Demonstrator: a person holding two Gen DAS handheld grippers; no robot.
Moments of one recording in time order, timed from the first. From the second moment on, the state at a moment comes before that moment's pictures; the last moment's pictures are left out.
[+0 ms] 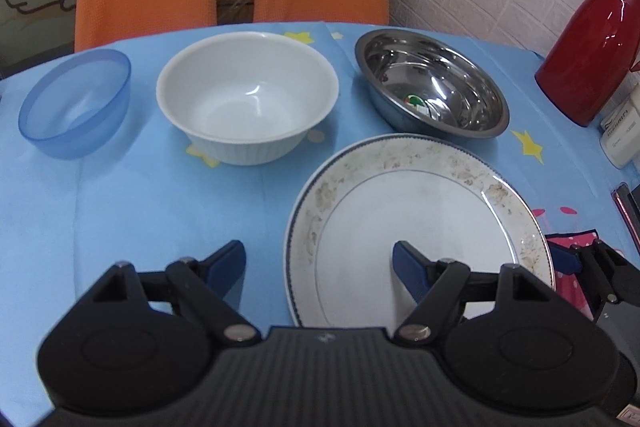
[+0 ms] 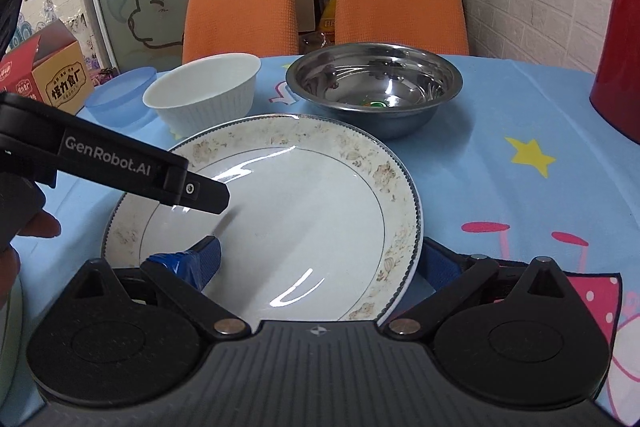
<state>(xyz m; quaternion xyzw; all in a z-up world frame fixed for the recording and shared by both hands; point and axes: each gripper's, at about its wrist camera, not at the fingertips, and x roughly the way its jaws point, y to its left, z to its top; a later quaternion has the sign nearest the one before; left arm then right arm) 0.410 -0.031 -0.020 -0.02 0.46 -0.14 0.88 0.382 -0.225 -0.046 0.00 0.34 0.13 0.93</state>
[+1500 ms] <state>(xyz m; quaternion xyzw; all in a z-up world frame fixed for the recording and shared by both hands) 0.332 -0.003 0.027 -0.01 0.43 -0.16 0.89 0.317 -0.186 -0.008 0.05 0.29 0.12 0.95</state>
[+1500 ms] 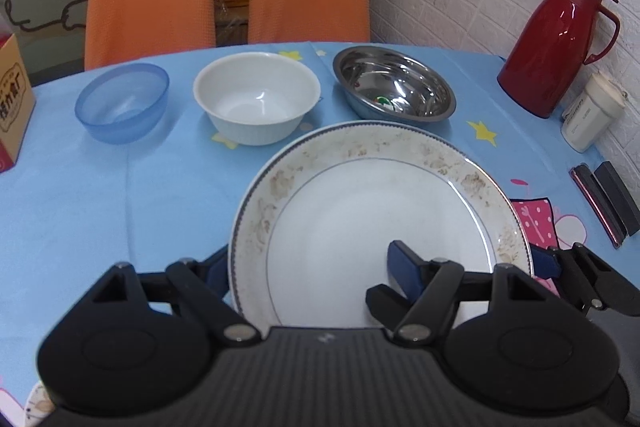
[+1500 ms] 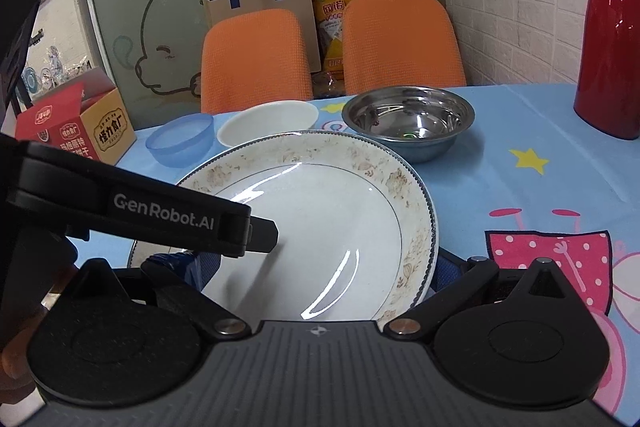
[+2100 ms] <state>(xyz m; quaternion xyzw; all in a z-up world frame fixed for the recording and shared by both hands) 0.204 0.139 0.038 -0.06 0.41 -0.04 0.91 0.226 -0.068 0.001 0.03 0.30 0.23 0.92</state>
